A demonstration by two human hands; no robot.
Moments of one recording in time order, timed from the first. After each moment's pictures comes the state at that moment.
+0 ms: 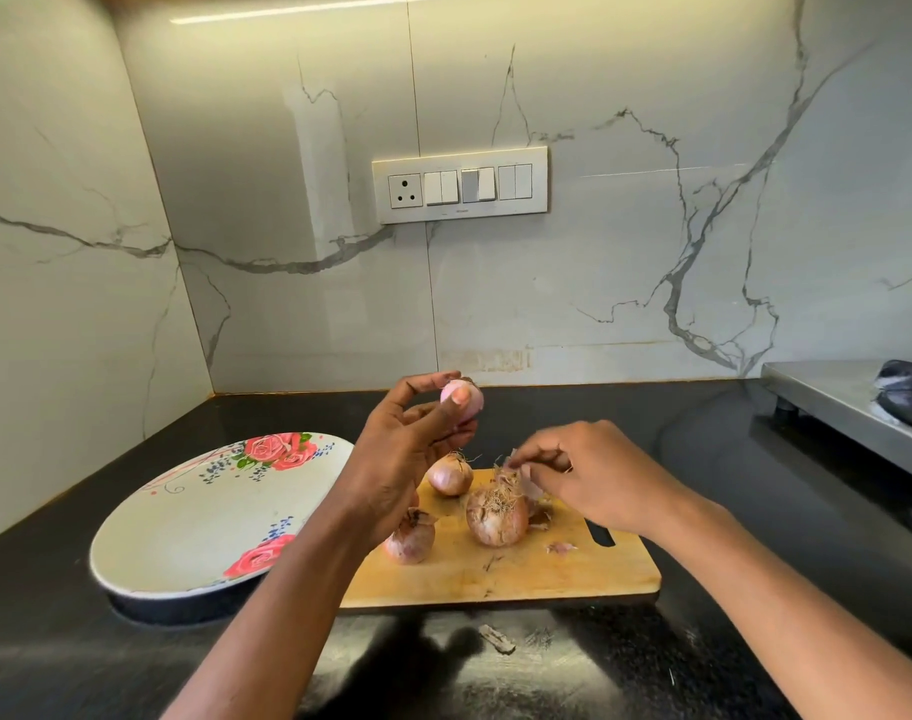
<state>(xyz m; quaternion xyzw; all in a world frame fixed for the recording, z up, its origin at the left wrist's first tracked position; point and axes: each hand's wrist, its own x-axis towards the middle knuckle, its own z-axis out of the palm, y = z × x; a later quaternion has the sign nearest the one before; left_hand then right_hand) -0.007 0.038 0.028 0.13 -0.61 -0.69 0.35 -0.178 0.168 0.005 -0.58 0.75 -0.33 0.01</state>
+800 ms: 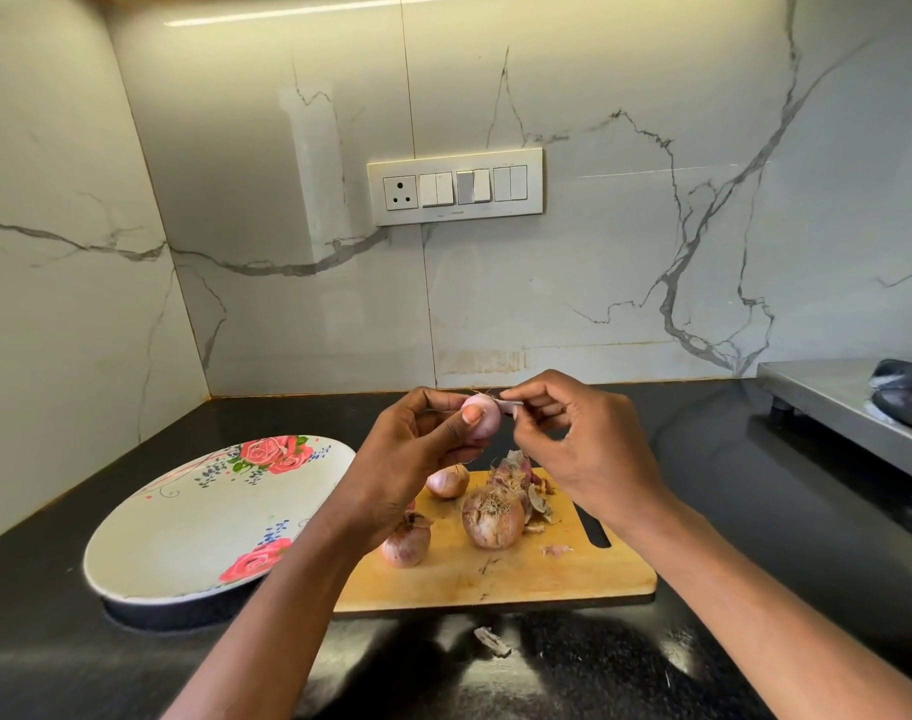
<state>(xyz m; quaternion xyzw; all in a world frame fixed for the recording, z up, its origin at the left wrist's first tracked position) -0.005 0.039 0.026 0.11 -0.71 -0.61 0.32 -0.160 0.162 0.013 -0.56 0.61 -0.54 -0.15</state>
